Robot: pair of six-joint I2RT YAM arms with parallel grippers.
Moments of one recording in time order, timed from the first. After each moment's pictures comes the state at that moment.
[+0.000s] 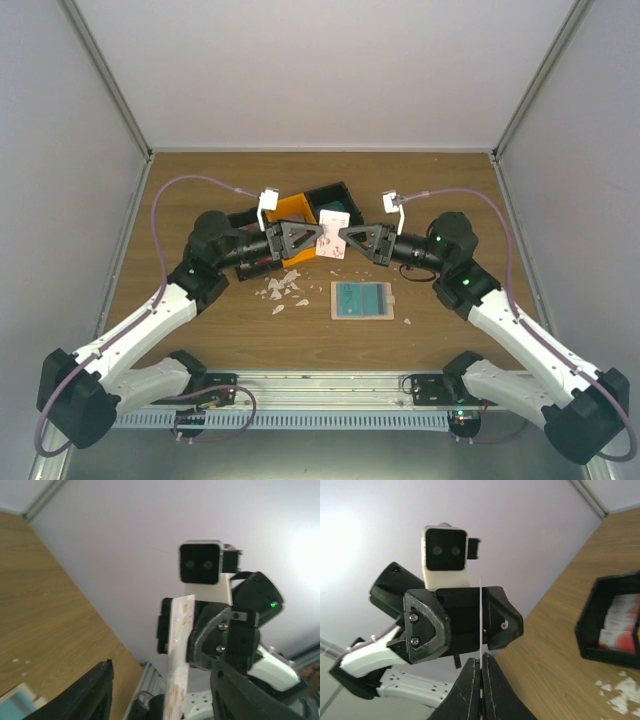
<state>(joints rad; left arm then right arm) -0.56 1.05 0.78 0.36 0.70 -0.92 0.57 0.96 0.78 0.21 -0.72 0.86</state>
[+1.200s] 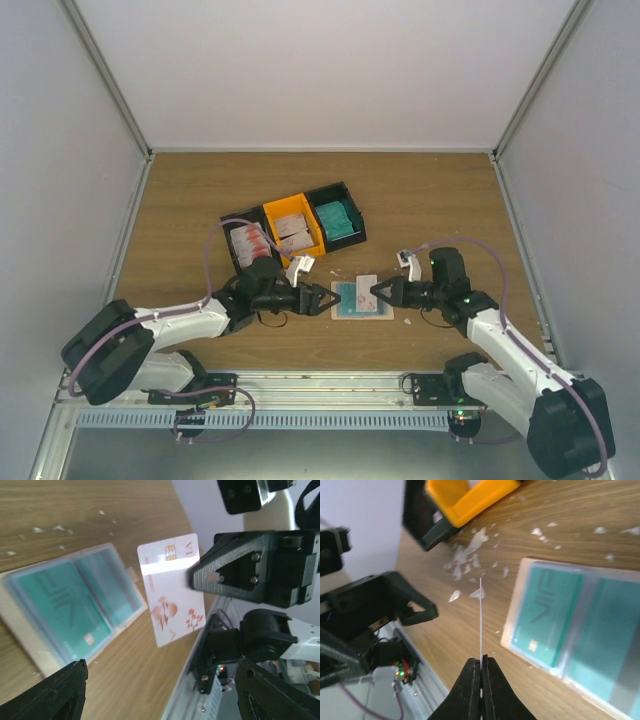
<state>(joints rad) -0.77 1.27 0.45 0.38 0.51 -0.76 0.31 0.93 0.44 -0.28 -0.70 0.54</state>
